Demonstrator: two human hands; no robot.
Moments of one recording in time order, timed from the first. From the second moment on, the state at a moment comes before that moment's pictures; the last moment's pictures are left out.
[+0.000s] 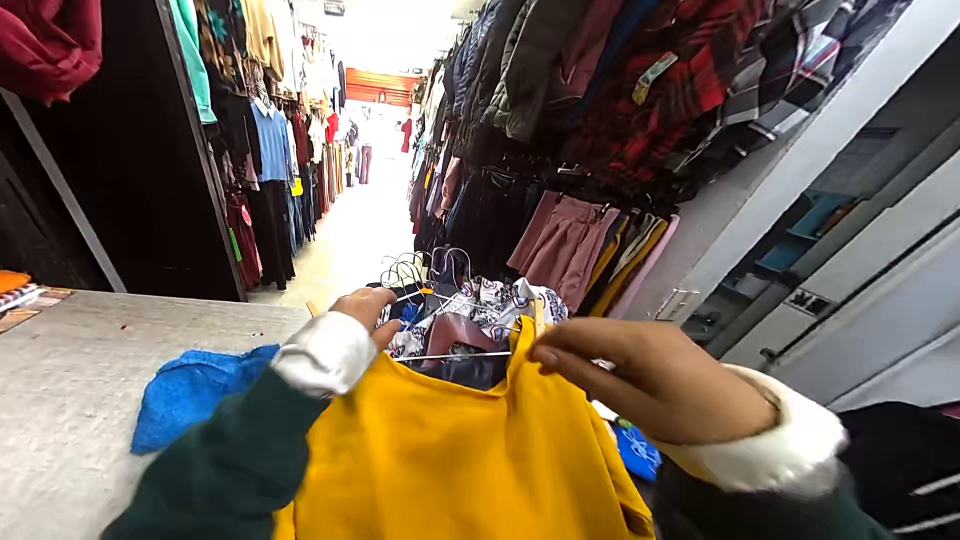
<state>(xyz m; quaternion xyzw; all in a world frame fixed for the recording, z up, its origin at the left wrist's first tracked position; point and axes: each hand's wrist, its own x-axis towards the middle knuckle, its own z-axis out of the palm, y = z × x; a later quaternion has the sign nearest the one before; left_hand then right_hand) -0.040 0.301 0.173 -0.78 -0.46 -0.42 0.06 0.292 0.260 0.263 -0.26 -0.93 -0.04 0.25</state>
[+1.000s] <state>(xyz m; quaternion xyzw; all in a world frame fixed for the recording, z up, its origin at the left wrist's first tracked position) -0.012 0.260 0.278 -0.71 -0.58 -0.40 -0.02 0.329 0.267 0.251 -0.27 -0.89 0.09 0.35</state>
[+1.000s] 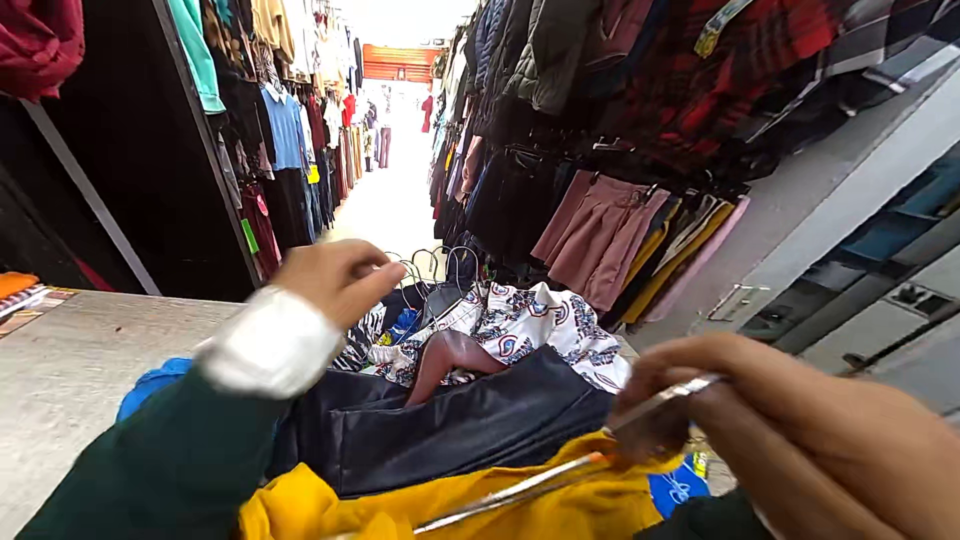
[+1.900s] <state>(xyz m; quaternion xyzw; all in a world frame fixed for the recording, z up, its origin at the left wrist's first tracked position) 0.039 0.190 0.282 -0.81 -0.47 -0.30 0.19 0.236 0.321 0.250 -0.21 -0.86 0.07 0.46</state>
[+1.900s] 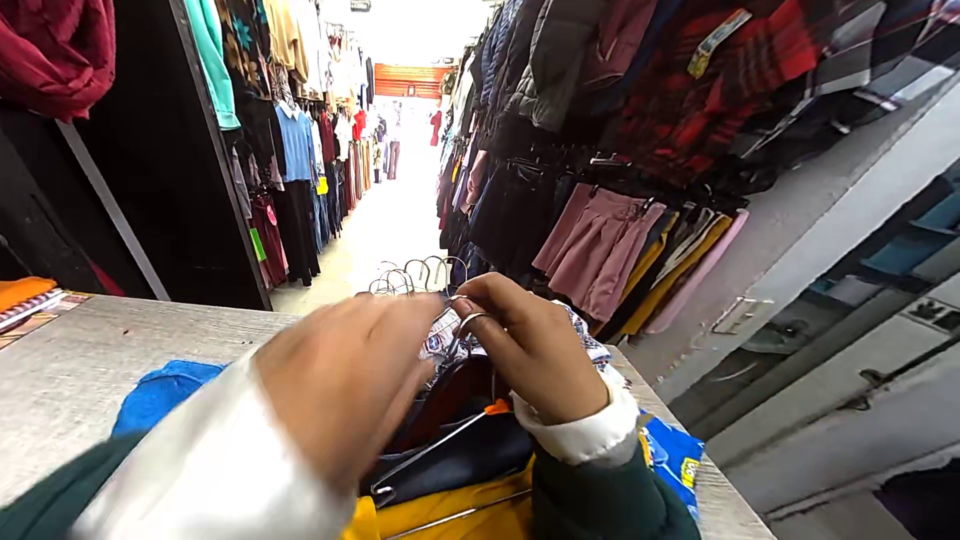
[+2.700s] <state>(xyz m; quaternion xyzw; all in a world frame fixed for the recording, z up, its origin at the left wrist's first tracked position) 0.029 0.305 0.204 -0.80 -0.56 -0.22 -0.08 0.328 0.265 0.254 -0.25 -0.89 0.00 0.38</state>
